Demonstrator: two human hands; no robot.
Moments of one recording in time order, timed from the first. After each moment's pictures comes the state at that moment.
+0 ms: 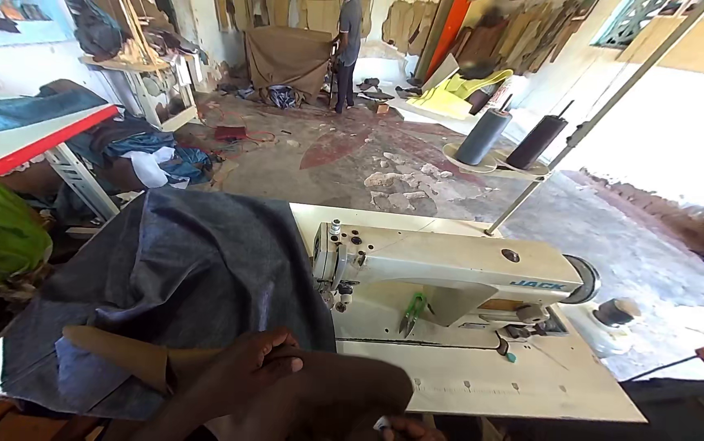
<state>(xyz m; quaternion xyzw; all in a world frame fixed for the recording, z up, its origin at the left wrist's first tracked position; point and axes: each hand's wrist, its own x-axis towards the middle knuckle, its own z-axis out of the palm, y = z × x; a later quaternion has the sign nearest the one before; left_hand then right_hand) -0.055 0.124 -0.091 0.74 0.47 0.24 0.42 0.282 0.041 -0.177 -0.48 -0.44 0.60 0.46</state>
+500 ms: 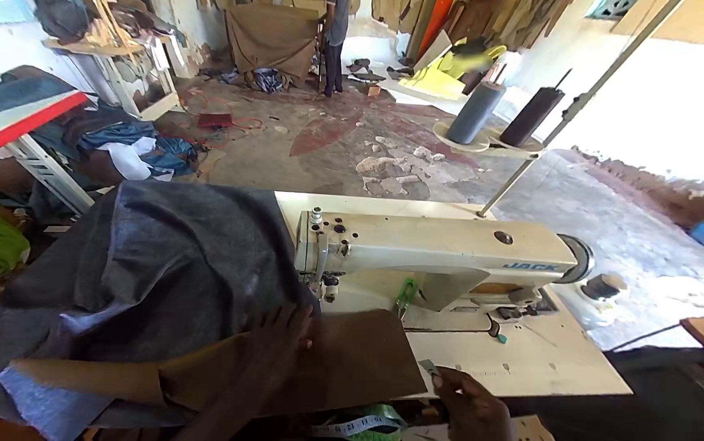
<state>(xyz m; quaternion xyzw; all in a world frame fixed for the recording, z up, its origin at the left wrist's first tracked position) 0.018 0.153 -0.150 0.79 0.58 0.13 0.13 0.343 0.076 -0.145 -0.65 -0.53 0.35 0.42</state>
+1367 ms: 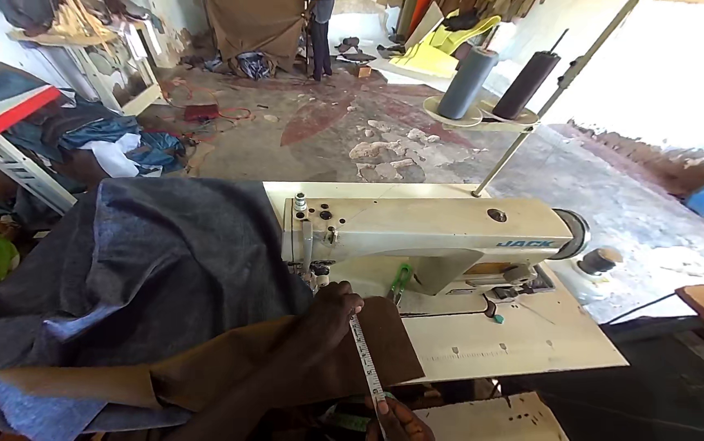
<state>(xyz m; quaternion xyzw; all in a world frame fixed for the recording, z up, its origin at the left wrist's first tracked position) 0.102 0.212 -0.168 0.83 0.48 0.17 0.25 0.260 0.020 -0.174 -0.53 -0.29 0.62 0.50</state>
